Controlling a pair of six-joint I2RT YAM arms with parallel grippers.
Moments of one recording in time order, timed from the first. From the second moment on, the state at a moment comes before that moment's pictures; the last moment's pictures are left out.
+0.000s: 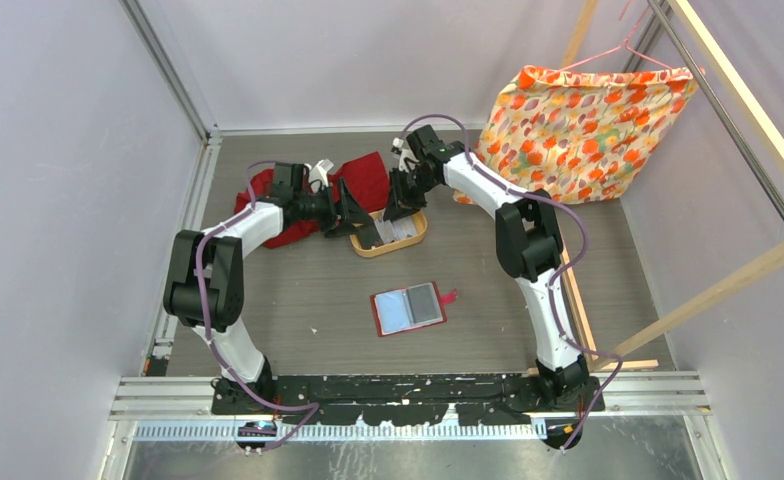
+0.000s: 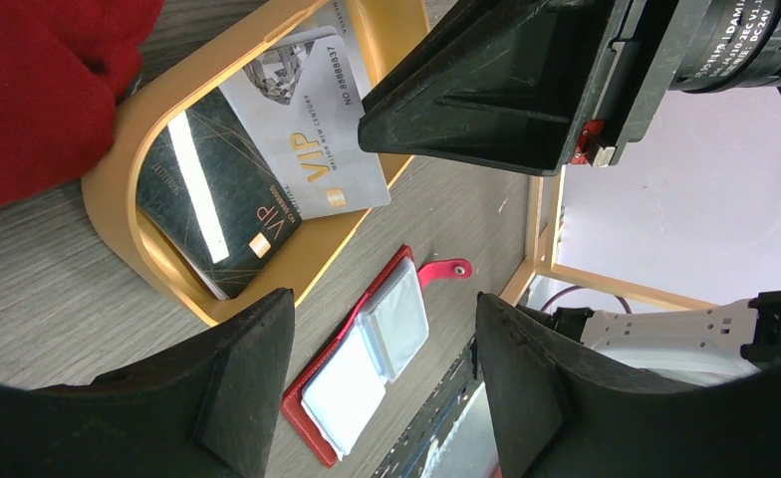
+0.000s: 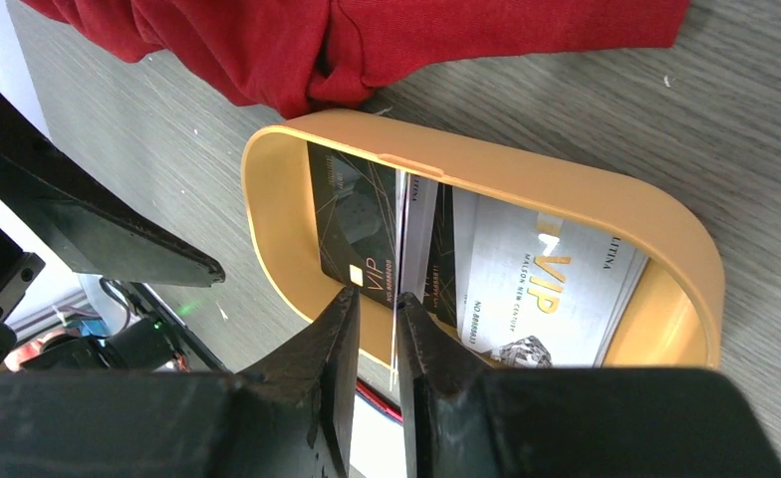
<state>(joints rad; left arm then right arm) -0.19 1.74 1.10 -0.15 0.81 -0.60 0.50 2.32 2.00 -0.77 -0.55 0.38</state>
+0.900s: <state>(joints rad) -0.19 1.75 1.10 -0.15 0.81 -0.60 0.57 2.33 2.00 -0.80 -0.46 0.36</state>
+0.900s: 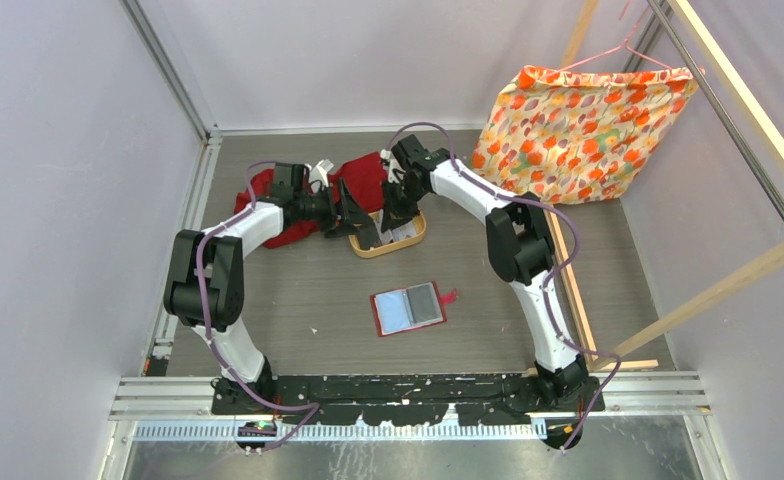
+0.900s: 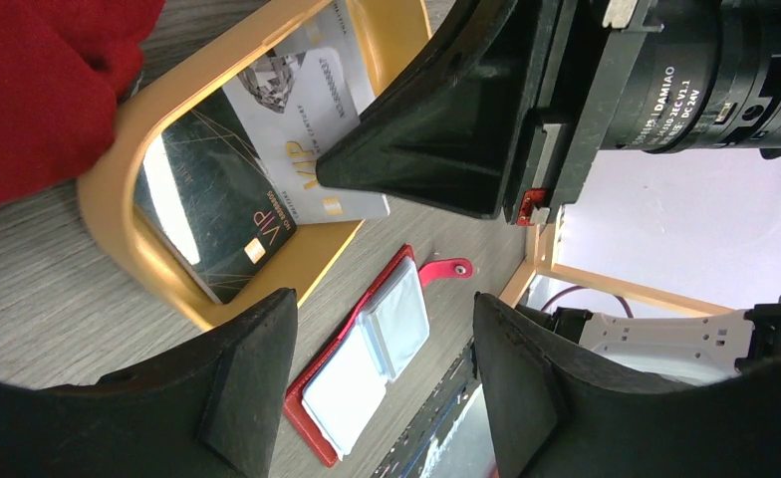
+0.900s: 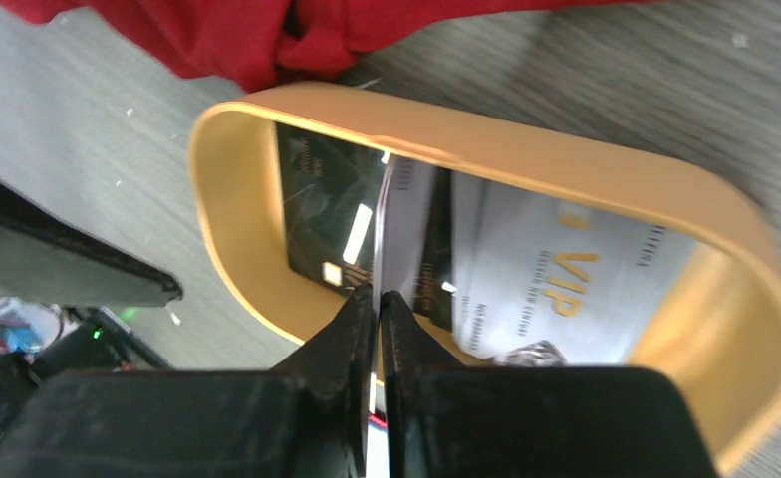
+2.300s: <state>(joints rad) -0.19 1.73 0.92 0.49 0.79 -0.86 0.44 2.30 2.08 -0.88 -0.91 -0.10</state>
